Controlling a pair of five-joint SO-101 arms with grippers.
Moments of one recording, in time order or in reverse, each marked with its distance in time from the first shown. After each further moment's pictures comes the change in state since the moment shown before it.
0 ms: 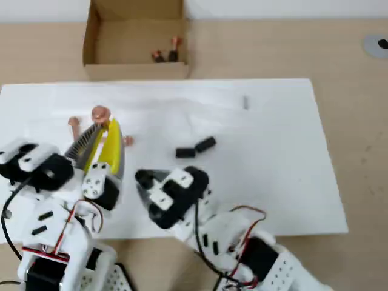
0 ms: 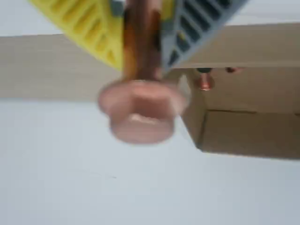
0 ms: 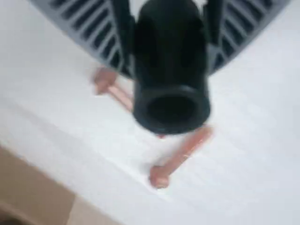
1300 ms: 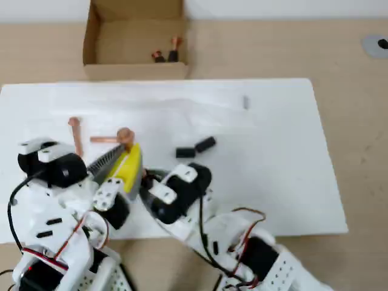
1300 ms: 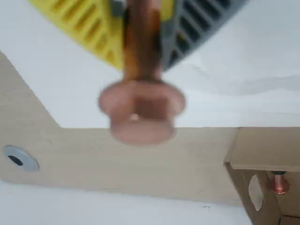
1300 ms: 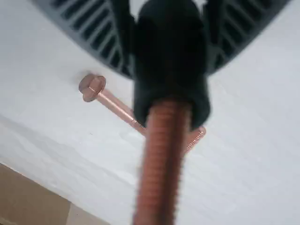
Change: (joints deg) left arm 10.0 -0.3 -3.3 14.4 5.9; right arm 0.0 0.0 0.0 0.0 -2.2
